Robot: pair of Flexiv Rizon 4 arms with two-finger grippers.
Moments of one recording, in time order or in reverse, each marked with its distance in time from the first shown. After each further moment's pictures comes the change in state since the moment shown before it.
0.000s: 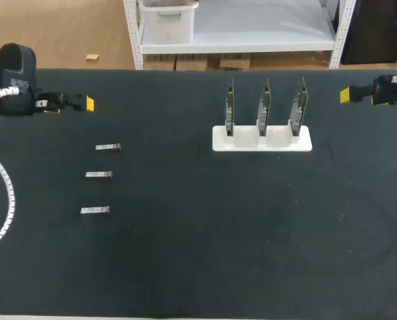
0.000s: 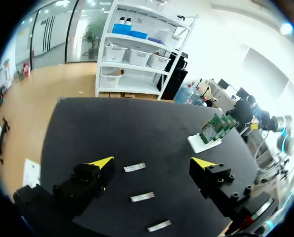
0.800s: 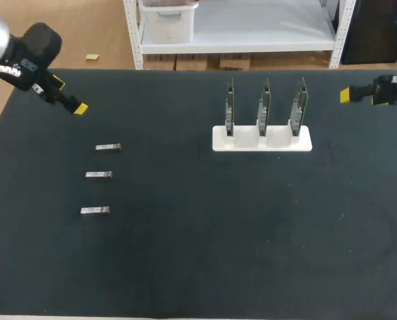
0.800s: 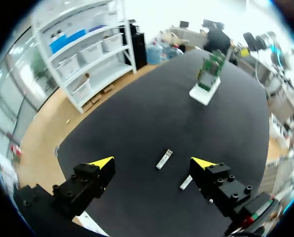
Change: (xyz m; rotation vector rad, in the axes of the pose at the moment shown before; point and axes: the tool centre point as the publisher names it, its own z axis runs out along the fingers) left arm -0.018 0.039 0.026 0.029 0.314 0.638; right arm 0.000 0.000 0.000 0.000 0.000 0.000
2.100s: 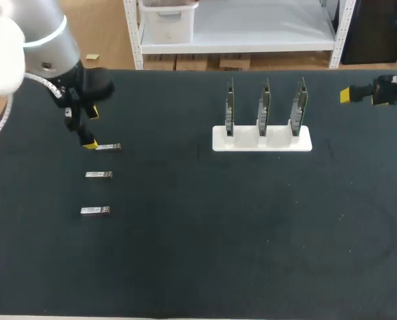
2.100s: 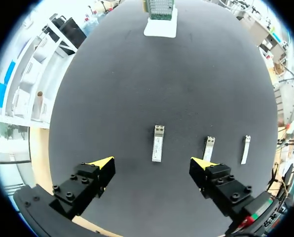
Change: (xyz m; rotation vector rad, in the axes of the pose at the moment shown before) left arm 0.035 -0.007 0.091 0.155 0.372 0.523; right arm 0.000 0.000 0.000 0.000 0.000 0.000
